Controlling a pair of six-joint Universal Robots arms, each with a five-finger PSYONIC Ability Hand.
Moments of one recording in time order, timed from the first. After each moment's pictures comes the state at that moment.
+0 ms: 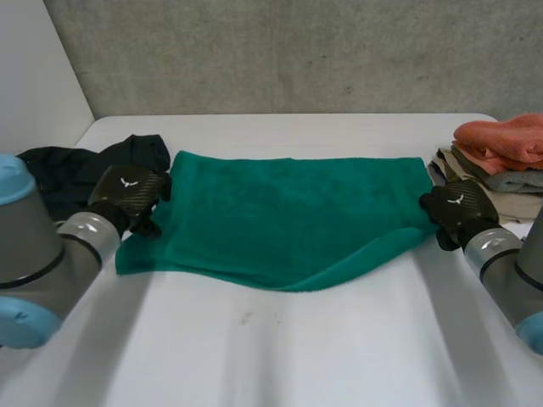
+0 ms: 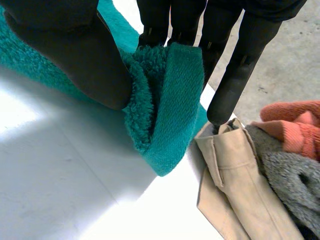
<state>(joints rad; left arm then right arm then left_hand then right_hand) 4.46 -1.89 -1.70 3.37 -1.41 3.54 1.72 -1.13 1.73 -0.34 1.39 2.54 0.66 0.65 0.65 0.64 0.47 1.12 1.18 1.19 1.20 0.99</state>
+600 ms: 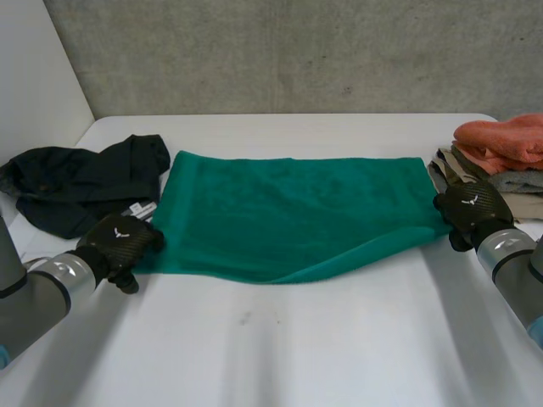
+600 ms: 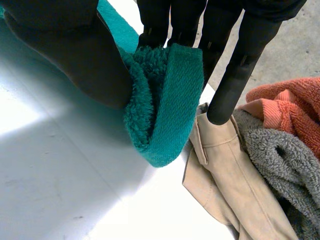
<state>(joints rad) 4.64 -1.90 -1.86 3.26 -1.18 3.84 1.68 -1.15 1.75 -0.34 1.39 2.54 0.56 0.56 0.56 0.55 0.38 1.12 1.18 1.19 1.20 0.99</state>
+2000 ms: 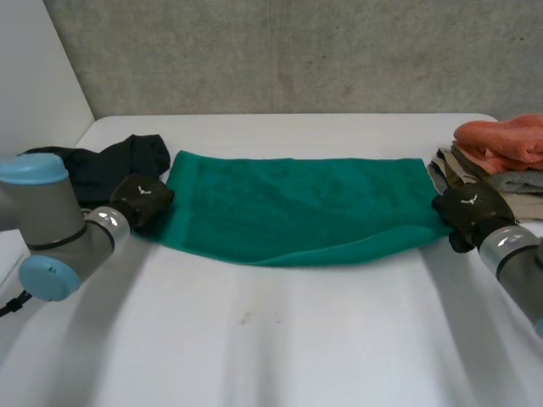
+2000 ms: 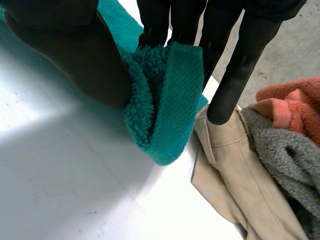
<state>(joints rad) 4.54 -2.30 -1.34 3.29 -1.29 3.83 1.68 -1.17 1.72 -0.24 1.37 2.53 1.15 1.19 1.19 1.20 0.99 1.12 1.18 1.19 1.20 0.99</state>
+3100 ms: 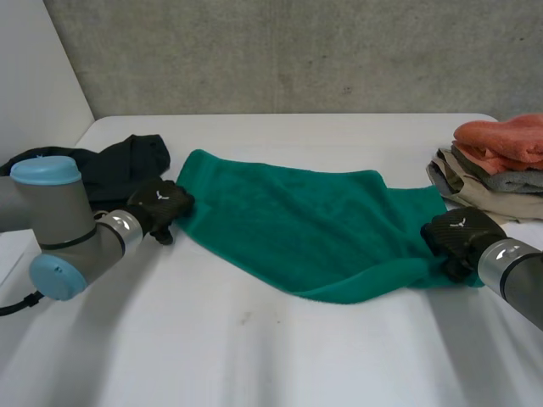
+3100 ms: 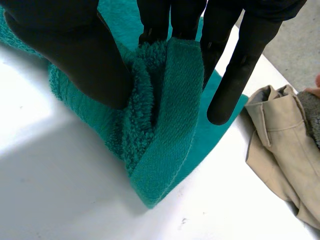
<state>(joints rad) 4.52 -2.35 -1.28 3.25 -1.20 3.84 1.71 -1.22 1.70 0.06 1.37 2.49 0.61 0.62 0.62 0.62 0.45 1.12 1.18 1.19 1.20 0.99</state>
